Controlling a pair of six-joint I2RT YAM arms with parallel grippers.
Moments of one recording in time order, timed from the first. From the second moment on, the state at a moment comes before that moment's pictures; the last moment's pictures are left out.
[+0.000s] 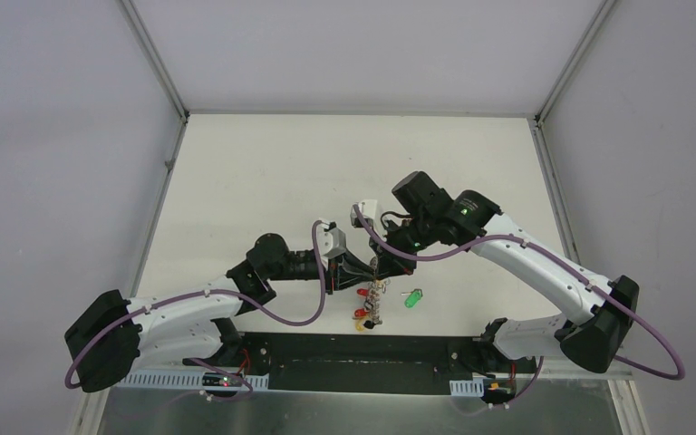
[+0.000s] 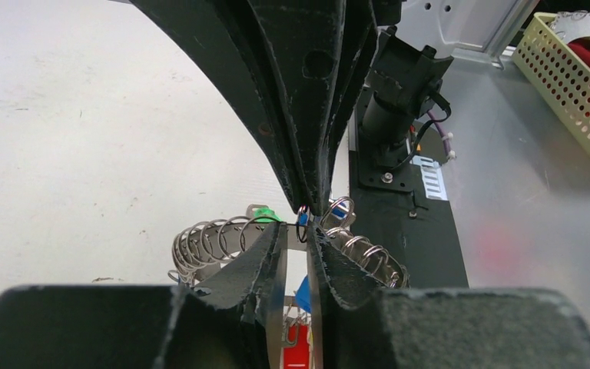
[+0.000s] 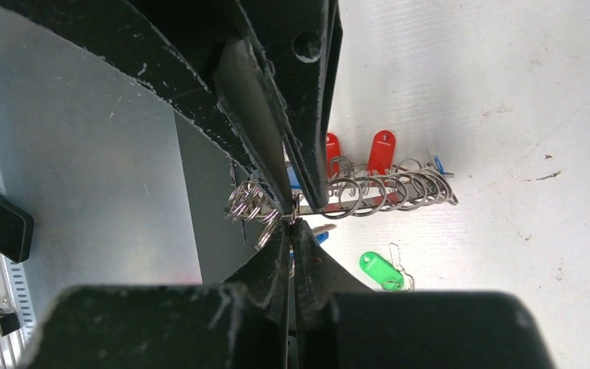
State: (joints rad) left arm -0.93 1.01 0.40 0.70 0.56 -0.14; right arm 0.87 1.30 1.28 -1.01 -0.58 -0.31
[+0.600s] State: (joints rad) left arm -0.94 1.02 0.42 0.70 0.56 -0.13; right arm 0.87 1.30 1.28 -1.01 -0.58 -0.31
